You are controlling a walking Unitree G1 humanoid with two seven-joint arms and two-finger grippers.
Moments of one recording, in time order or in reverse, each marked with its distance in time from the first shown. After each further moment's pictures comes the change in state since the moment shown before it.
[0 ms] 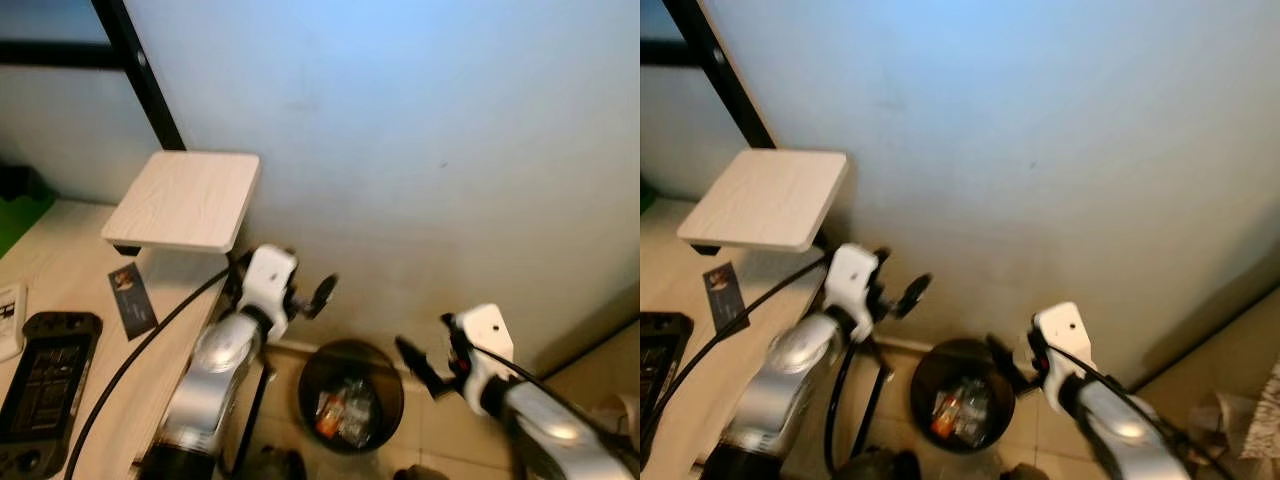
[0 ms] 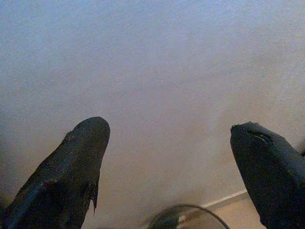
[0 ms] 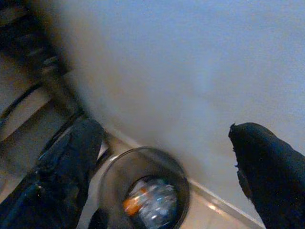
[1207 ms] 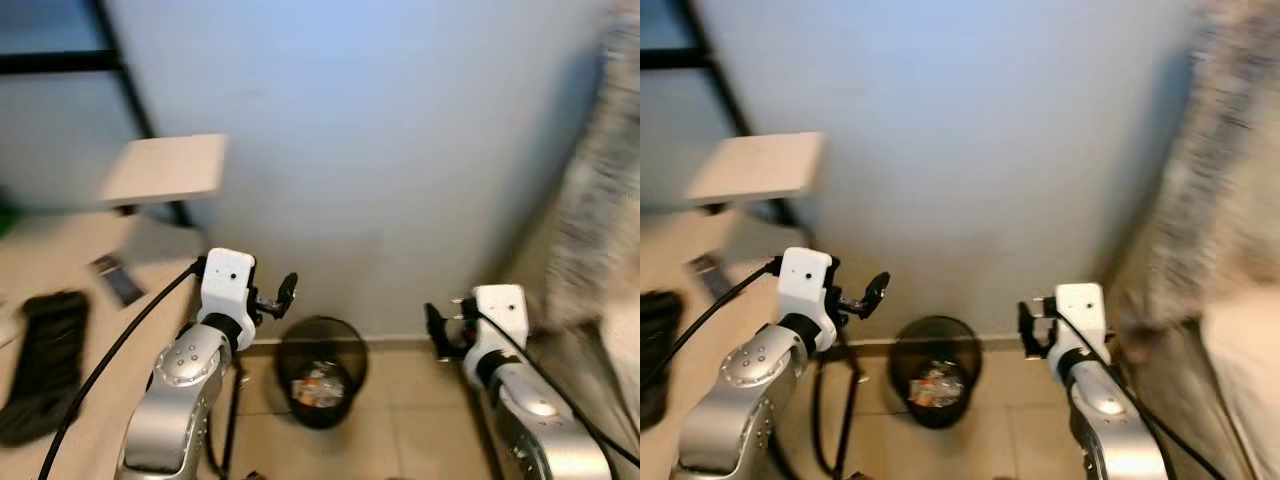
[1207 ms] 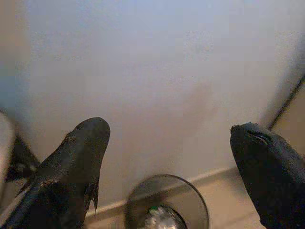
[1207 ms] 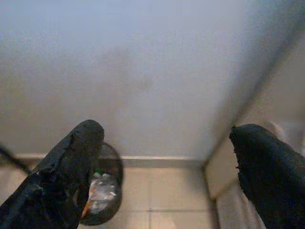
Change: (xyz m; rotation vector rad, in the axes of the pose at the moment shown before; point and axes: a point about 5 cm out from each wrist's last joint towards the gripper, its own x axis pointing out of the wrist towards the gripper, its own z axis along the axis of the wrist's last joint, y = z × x) left arm -0.035 0.015 0.015 -0.079 0.085 0.209; right arm 0.008 -0.015 0.015 0.070 -0.017 -0.341
